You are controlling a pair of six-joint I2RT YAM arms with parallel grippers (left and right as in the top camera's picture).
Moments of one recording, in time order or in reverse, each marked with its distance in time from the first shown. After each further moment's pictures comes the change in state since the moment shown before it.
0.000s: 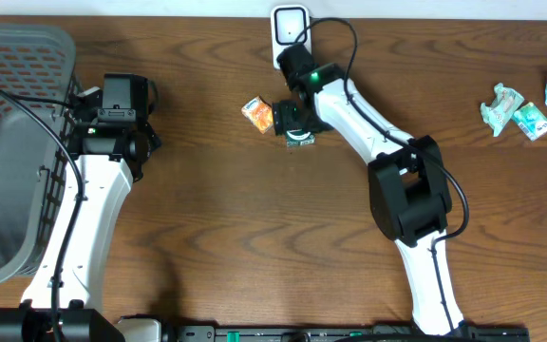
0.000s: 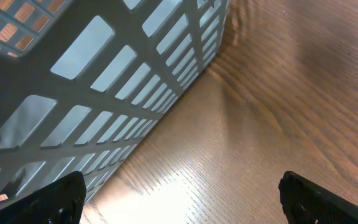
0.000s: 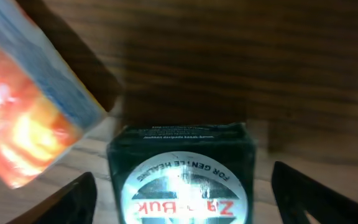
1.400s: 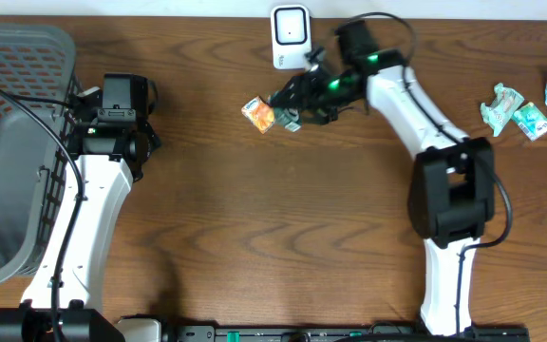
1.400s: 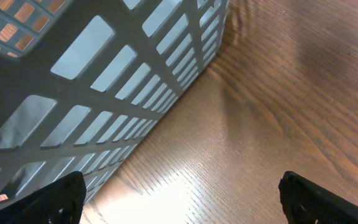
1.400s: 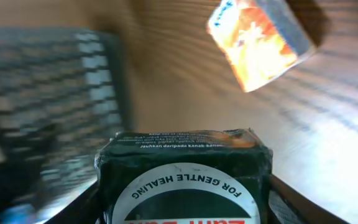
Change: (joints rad) left arm 0.000 0.000 0.000 0.000 0.000 0.000; right arm -0.215 -0.121 -0.077 0.089 -0.983 0.162
